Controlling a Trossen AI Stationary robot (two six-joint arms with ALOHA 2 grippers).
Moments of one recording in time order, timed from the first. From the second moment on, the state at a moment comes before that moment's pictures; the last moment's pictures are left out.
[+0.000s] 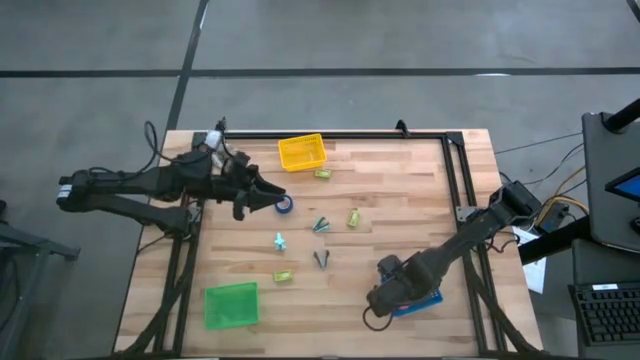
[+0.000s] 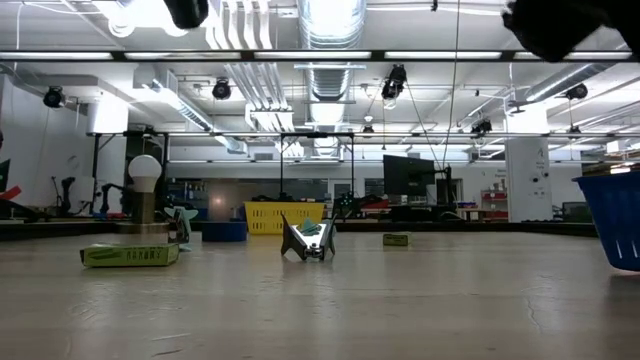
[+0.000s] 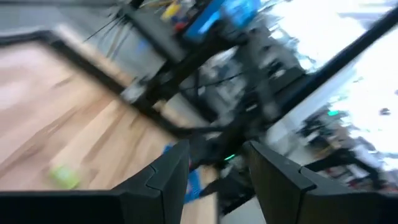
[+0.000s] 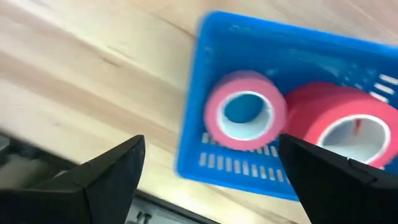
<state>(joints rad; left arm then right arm) 0.01 0.88 0.90 -0.10 0.07 -0.73 0.59 1.74 1.31 -0.98 -0.10 1.71</state>
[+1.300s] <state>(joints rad) 0.37 1.58 0.90 -0.60 0.02 -0.36 0.50 1.74 1.58 -0.98 0.35 1.59</state>
